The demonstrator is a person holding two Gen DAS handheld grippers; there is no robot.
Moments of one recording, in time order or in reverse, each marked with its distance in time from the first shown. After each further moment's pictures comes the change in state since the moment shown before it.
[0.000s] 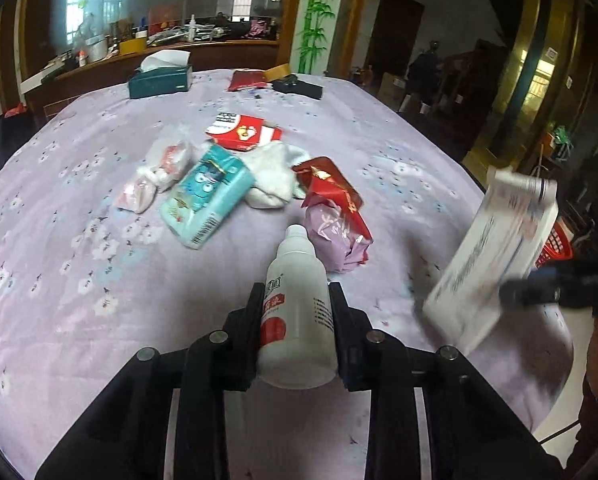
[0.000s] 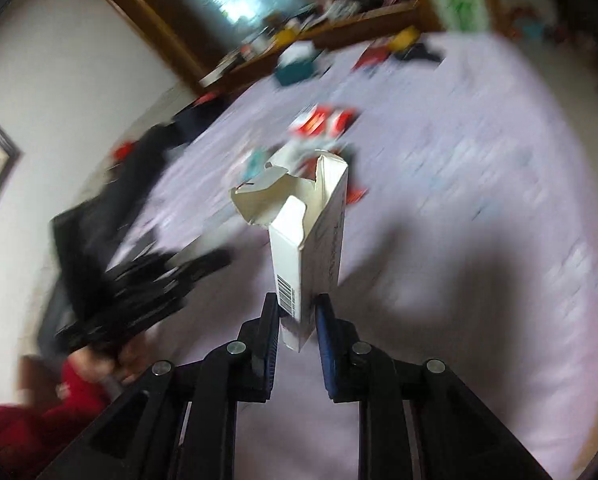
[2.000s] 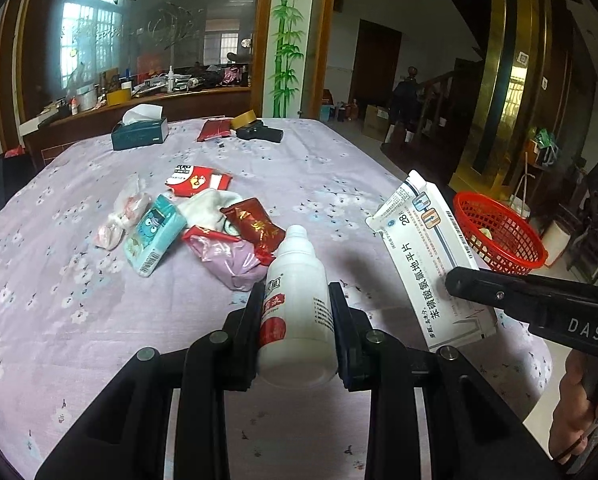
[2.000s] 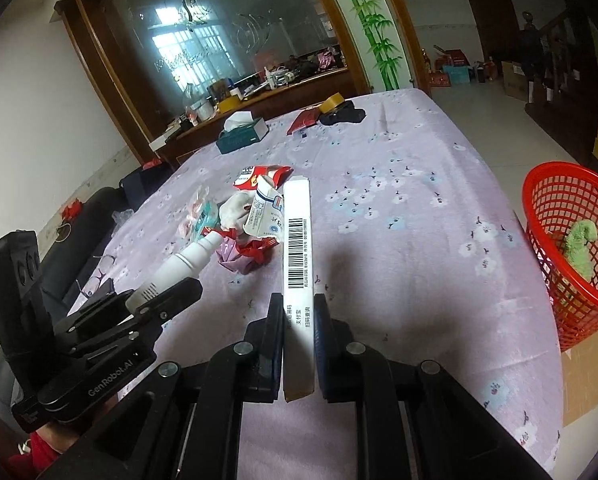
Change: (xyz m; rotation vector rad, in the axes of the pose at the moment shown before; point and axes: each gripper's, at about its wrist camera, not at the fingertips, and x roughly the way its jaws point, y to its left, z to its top) left arm -0.031 -0.075 -0.012 0.067 -0.165 0.006; right arm -0.049 0.017 -0.045 0.058 -0.317 -0.295
